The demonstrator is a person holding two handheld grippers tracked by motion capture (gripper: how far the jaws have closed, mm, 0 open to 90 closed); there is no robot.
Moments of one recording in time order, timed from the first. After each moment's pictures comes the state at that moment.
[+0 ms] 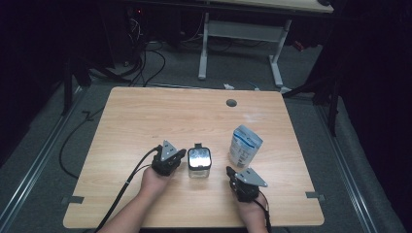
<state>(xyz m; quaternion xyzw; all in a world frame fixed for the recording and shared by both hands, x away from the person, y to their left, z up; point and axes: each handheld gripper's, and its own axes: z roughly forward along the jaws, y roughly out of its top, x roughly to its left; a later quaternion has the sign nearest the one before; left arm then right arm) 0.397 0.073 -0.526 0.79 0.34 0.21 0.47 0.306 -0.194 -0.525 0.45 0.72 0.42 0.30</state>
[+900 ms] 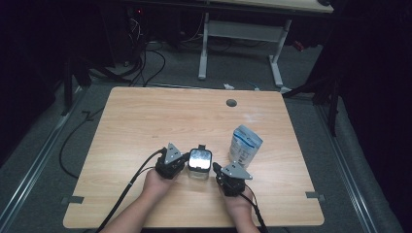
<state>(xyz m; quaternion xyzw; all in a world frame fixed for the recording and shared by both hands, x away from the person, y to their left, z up) 0.386 0.064 -0.524 0.80 0.32 0.19 0.47 0.319 -0.164 -0.523 0.44 0.73 0.43 0.28</state>
